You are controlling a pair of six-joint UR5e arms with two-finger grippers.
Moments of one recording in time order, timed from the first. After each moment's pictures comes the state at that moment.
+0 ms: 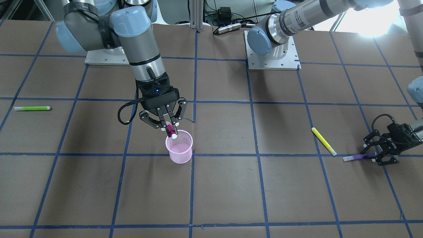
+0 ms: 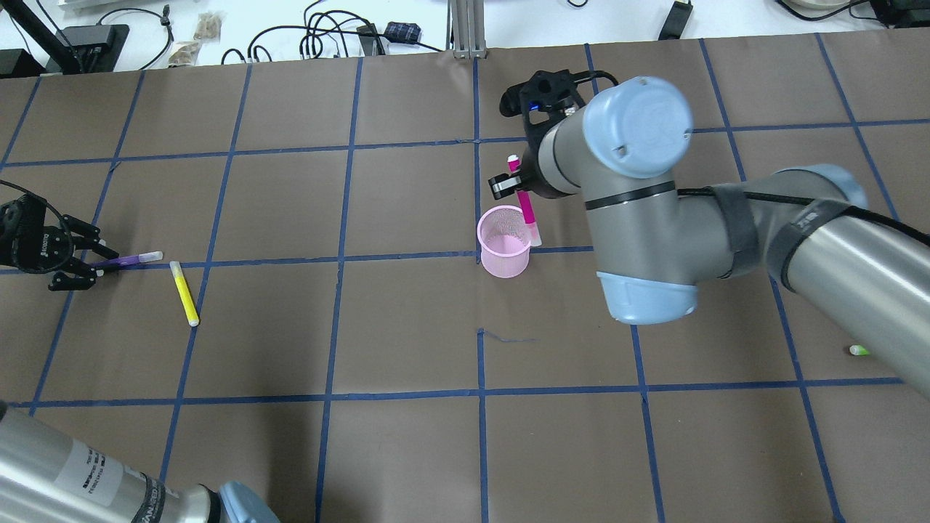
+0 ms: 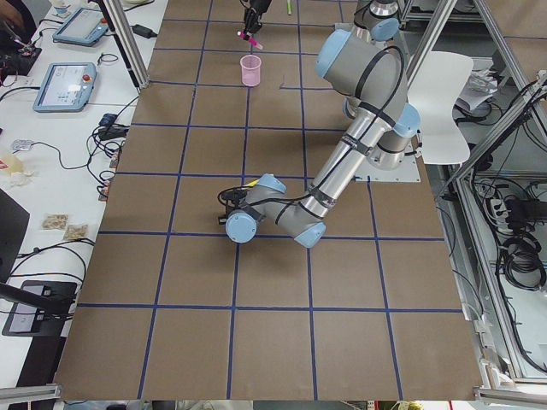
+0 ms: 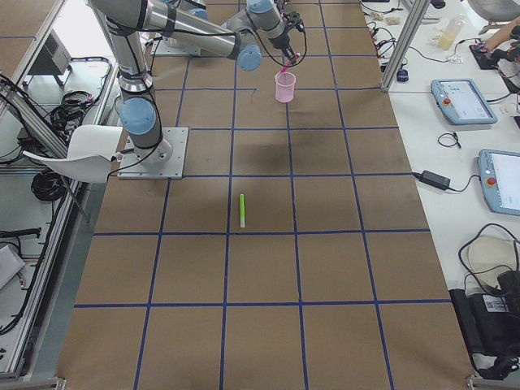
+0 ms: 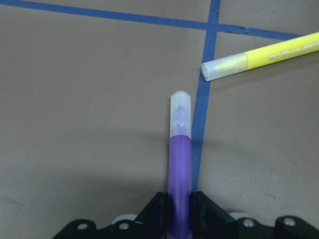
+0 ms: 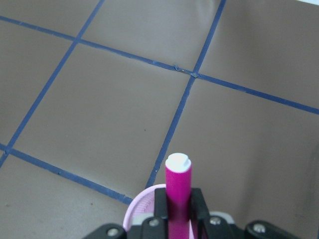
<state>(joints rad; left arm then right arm) -0.70 -2.20 -1.58 -1.30 1.13 2.31 1.85 -1.40 1.95 -2.67 -1.47 -0.07</state>
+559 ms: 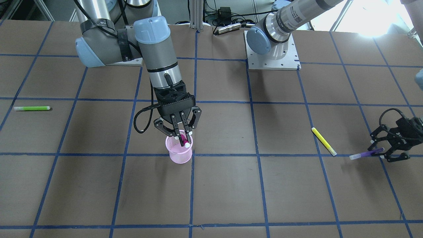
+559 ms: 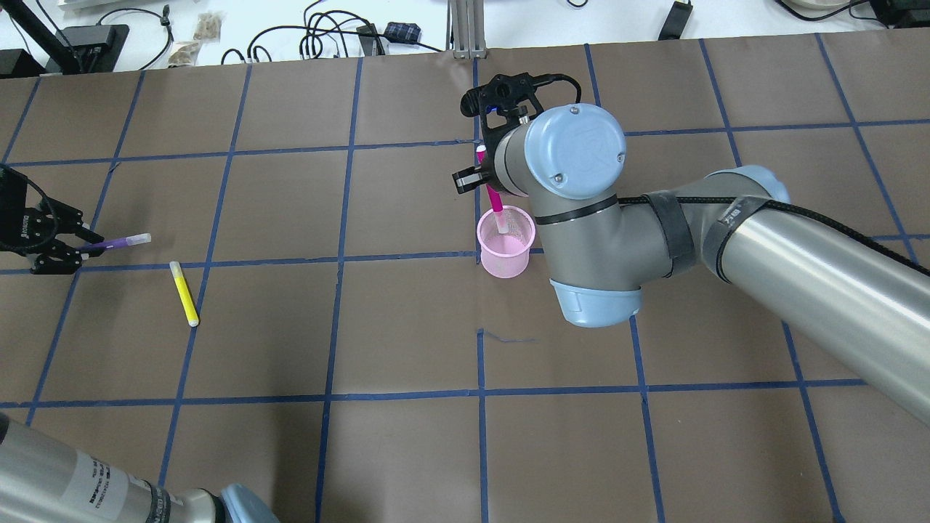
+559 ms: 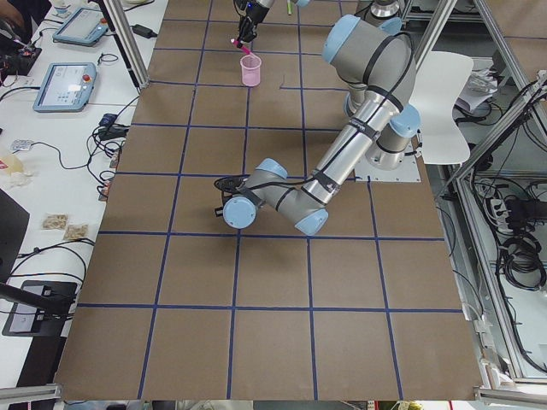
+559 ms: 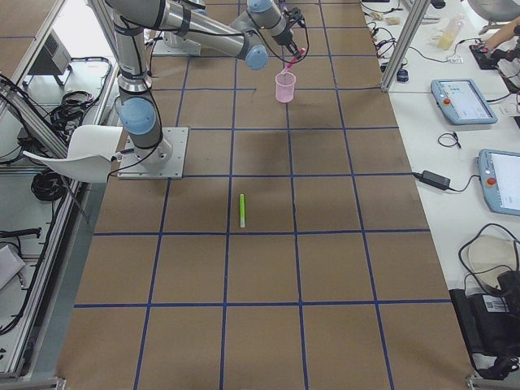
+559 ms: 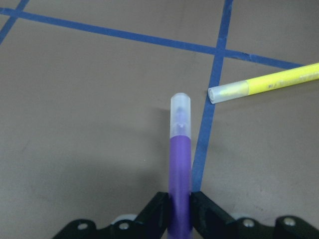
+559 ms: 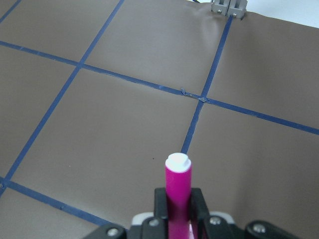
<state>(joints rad) -0.74 -2.10 -1.57 -1.35 1.13 2.17 1.89 -1.32 1.92 -2.79 -1.52 -0.01</state>
